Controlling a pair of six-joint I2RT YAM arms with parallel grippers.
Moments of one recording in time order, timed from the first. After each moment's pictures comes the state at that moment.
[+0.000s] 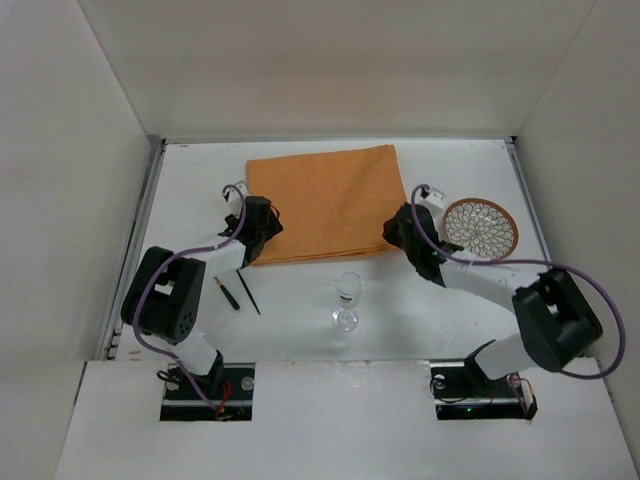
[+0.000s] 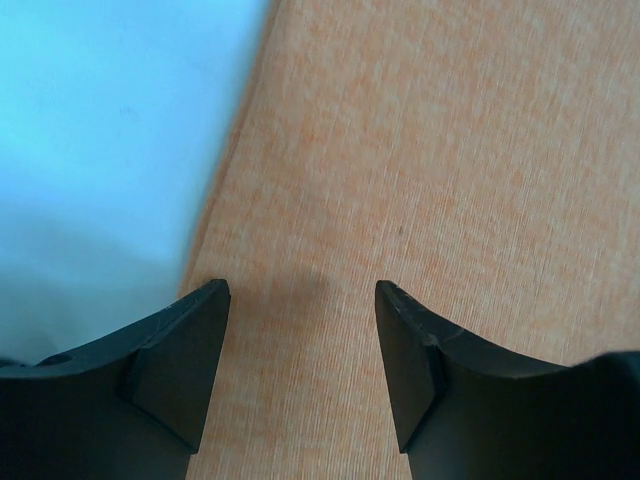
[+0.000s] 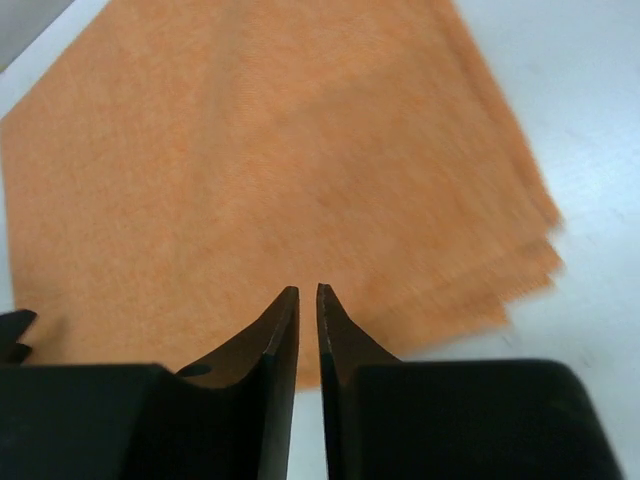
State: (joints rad) left arm -0.34 1.63 0.79 0.15 -0.37 -0.71; right arm 0.58 1.38 0.65 0.21 0.47 0.85
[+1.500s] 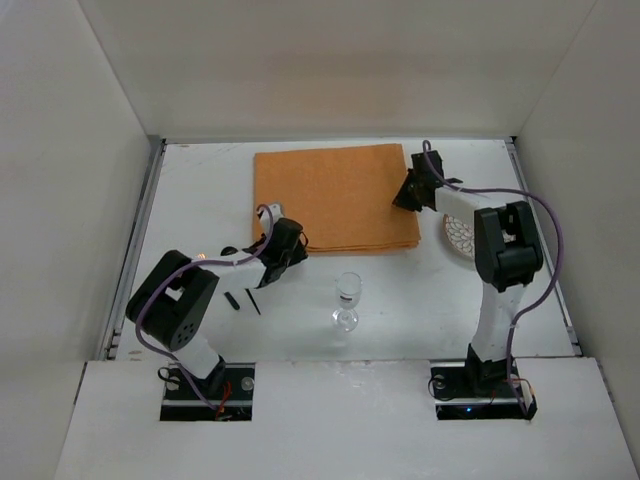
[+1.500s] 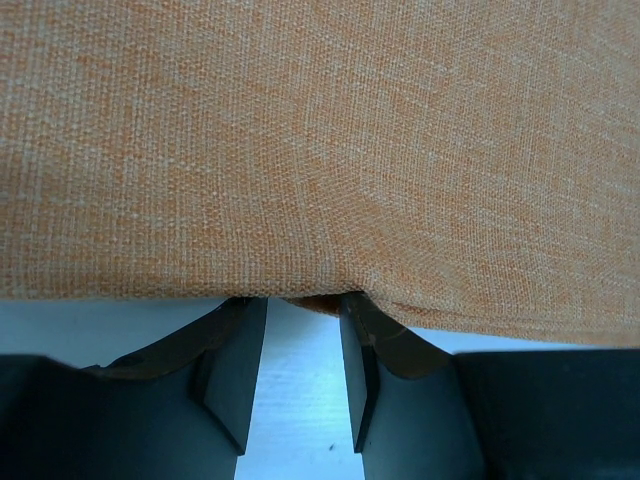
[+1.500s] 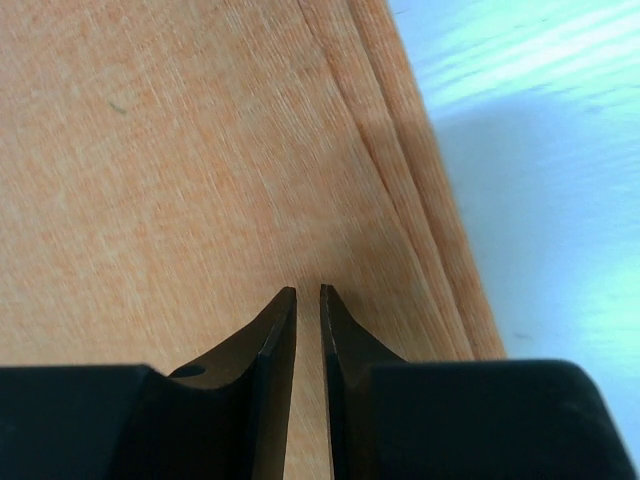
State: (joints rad) left arm -0.60 1.59 0.68 0.13 -0.33 -0.81; right arm 0.22 2.04 1.40 -0.20 0.01 0.67
